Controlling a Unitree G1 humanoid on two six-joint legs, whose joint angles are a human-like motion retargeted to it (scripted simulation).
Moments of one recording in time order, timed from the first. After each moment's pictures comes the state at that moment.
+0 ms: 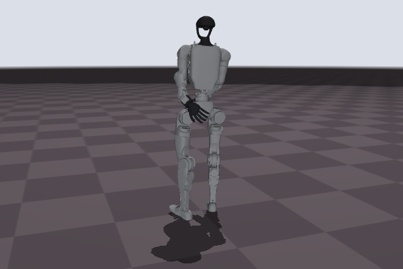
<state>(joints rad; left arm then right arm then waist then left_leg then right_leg) 0.53 0.18 0.53 1.70 0.06 0.49 -0.37 -0.27 0.00 0.47 0.98 -0.52 -0.23 0.64 -0.10 0.04 -0.14 0.01 0.10 0.38 -0.02 -0.24 -0.13 -0.13 -0.06 -0.38 0.04 0.05 0.03</state>
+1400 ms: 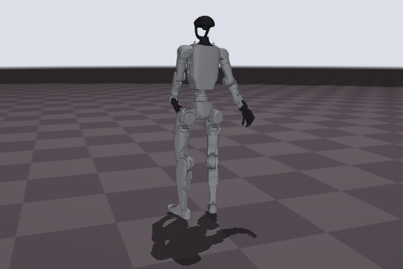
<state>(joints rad) -0.45 -0.07 -0.07 1.36 0.22 0.14 -0.50 0.25 -0.28 -0.03 1.70 -0.39 0.34 0.25 -0.08 -0.01 -0.12 -0.09 0.04 0.21 0.04 -0.19 -0.11 -0.03 -0.12 -0.59 -0.01 0.02 0.04</state>
